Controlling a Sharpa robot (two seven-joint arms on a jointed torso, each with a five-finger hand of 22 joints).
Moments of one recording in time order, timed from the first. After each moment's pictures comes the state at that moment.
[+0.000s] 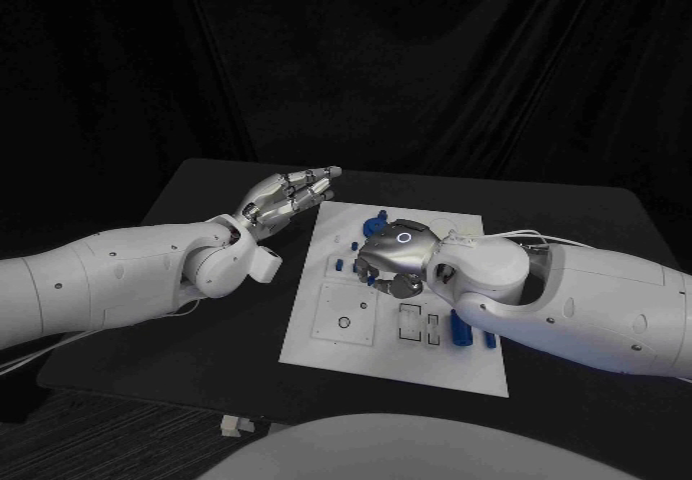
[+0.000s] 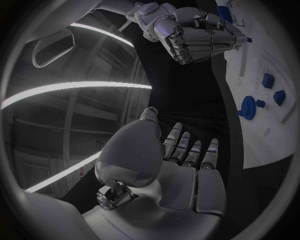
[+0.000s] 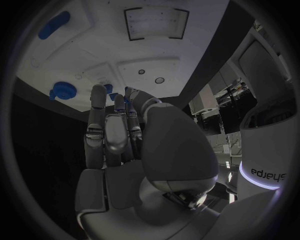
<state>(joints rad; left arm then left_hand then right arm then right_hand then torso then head) 1.16 -0.90 -0.21 1.40 -0.17 -0.02 0.68 1.36 0.15 -0.21 0.29 0.53 0.49 0.10 0.05 0.05 0.12 0.07 0.30 0.04 0.04 0.13 0.05 0.02 0.11 0.05 0.28 0.03 0.11 1.23 -0.56 -0.21 1.59 -1.91 -0.14 -0.11 1.45 -0.13 0.41 0.02 0.26 1.11 0.10 0.16 0.32 1.17 0.04 0.23 0.20 1.44 -0.04 1.24 1.11 0.17 1.33 0.05 0.16 1.31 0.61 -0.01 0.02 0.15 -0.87</state>
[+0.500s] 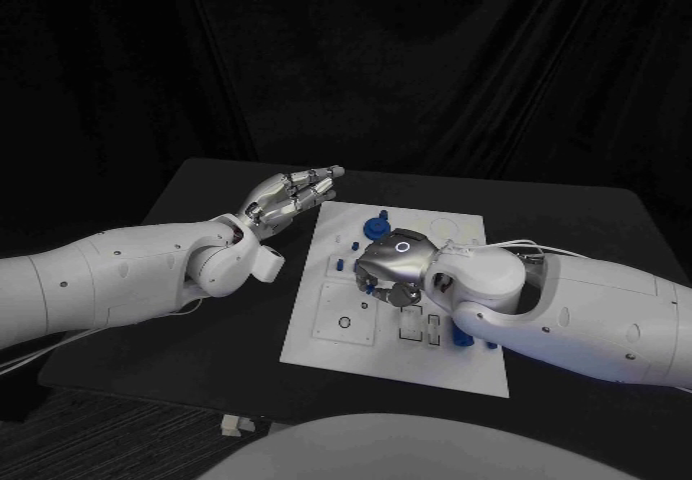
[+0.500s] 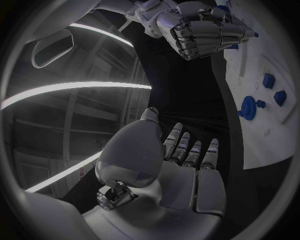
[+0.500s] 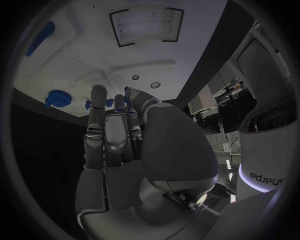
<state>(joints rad) 1.16 -0.89 -0.21 1.40 -0.17 -0.02 0.68 1.37 0.15 -0.21 0.29 0.53 0.49 0.10 0.05 0.05 0.12 0.07 0.29 0.04 0.03 0.14 0.05 0.02 0.11 0.04 0.28 0.03 0.11 1.20 -0.55 -0.21 1.58 -1.91 -0.14 -0.11 1.45 -0.13 0.41 0.02 0.26 1.11 0.10 0.16 0.32 1.17 0.04 0.23 0.20 1.44 -0.04 1.23 1.11 0.17 1.33 0.05 0.16 1.31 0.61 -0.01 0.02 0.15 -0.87</state>
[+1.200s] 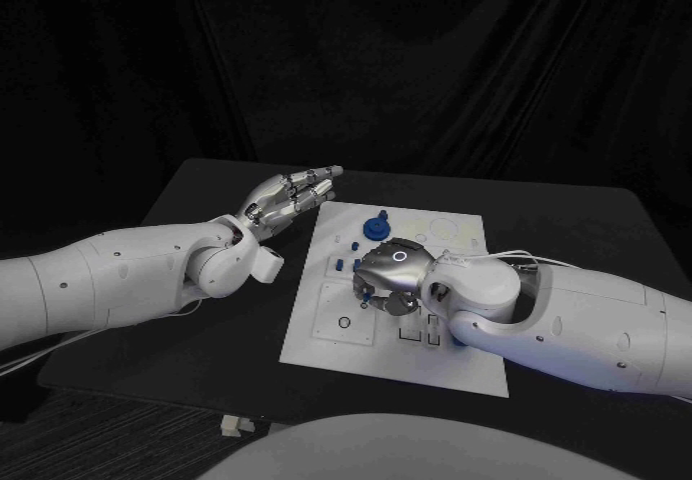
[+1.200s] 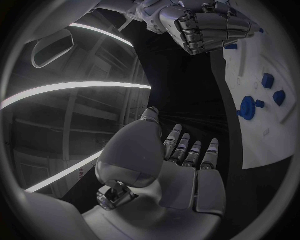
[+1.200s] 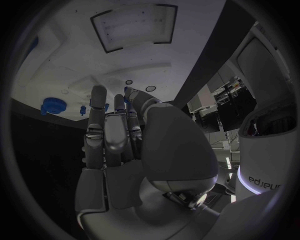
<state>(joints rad) 1.16 -0.89 -0.21 1.39 -0.17 -0.02 0.68 1.38 0.15 -0.21 0.29 0.53 0.45 0.09 0.05 0.05 0.10 0.08 0.27 0.04 0.03 0.15 0.05 0.01 0.11 0.04 0.28 0.03 0.11 1.17 -0.54 -0.21 1.58 -1.92 -0.16 -0.11 1.45 -0.13 0.41 0.01 0.26 1.11 0.11 0.15 0.31 1.18 0.05 0.23 0.20 1.44 -0.03 1.23 1.11 0.17 1.32 0.06 0.16 1.31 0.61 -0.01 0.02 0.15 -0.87</state>
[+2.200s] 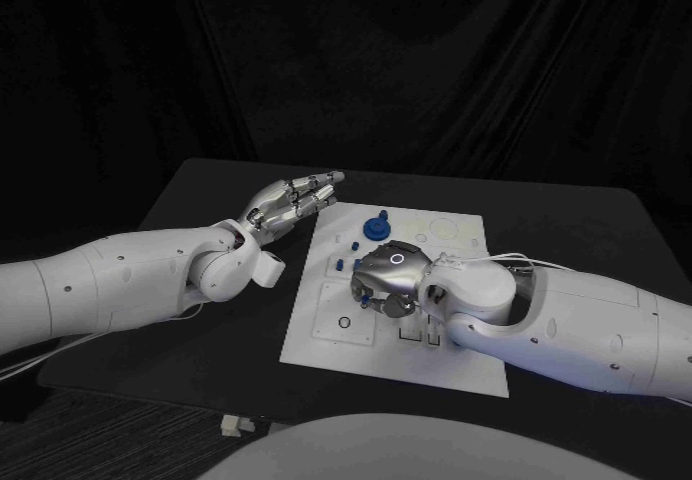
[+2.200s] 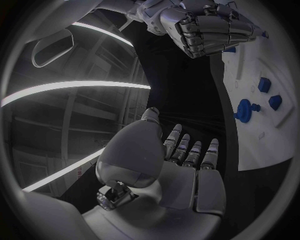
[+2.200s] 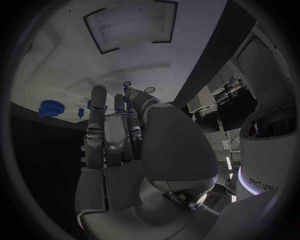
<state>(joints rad) 1.14 -0.88 -0.21 1.39 -0.17 -0.01 0.68 1.38 0.16 -0.21 0.29 0.53 0.45 0.09 0.05 0.05 0.08 0.09 0.27 0.04 0.02 0.14 0.05 0.01 0.11 0.04 0.28 0.03 0.11 1.16 -0.53 -0.21 1.56 -1.92 -0.16 -0.11 1.45 -0.13 0.41 0.01 0.26 1.11 0.11 0.15 0.31 1.18 0.05 0.22 0.20 1.44 -0.03 1.23 1.10 0.17 1.32 0.06 0.16 1.31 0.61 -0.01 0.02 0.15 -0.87</state>
